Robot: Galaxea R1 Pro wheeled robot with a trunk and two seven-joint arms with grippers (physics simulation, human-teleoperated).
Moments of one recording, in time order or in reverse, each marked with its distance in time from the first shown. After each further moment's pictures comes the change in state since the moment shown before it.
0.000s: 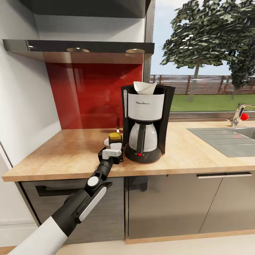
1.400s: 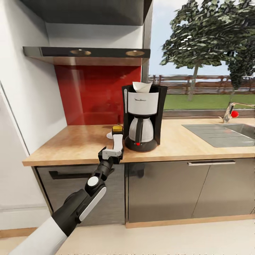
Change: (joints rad) left arm 0.000 0.000 0.000 0.000 0.000 -0.002 0.000; right arm 0.000 0.000 0.000 0.000 0.000 0.000 0.000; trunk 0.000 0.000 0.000
